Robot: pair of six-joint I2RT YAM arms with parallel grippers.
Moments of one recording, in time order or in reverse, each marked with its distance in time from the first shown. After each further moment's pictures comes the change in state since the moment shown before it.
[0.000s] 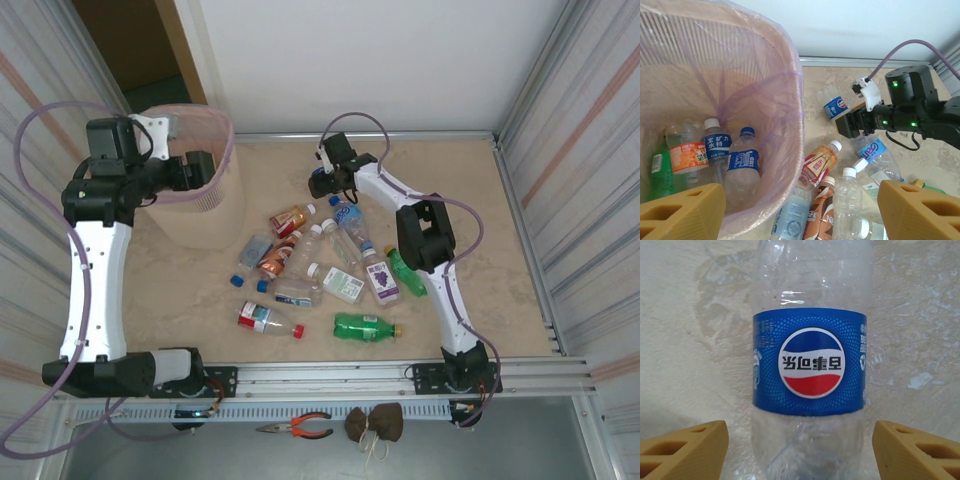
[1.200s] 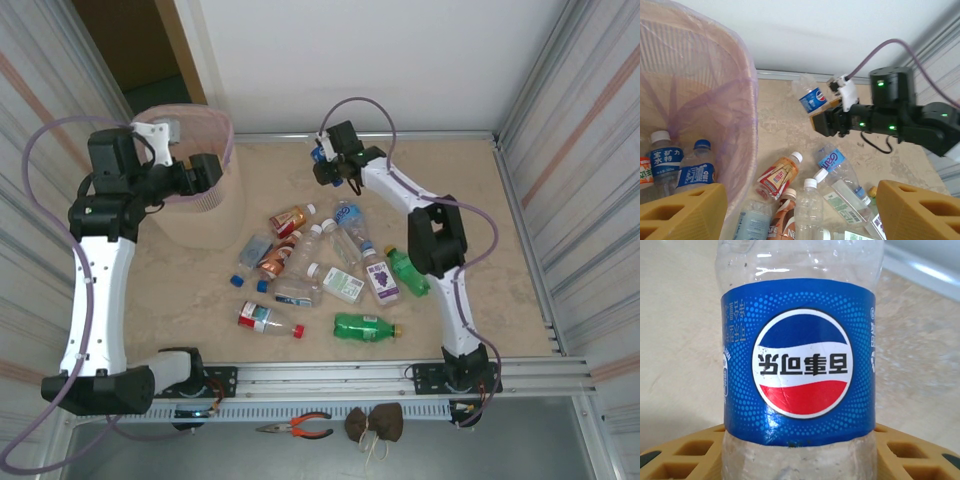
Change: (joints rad) left arm 0.000 -0.090 -0.161 0.181 0.159 -0.110; right arm 0.000 -0.213 -0.138 0.088 0.037 -0.128
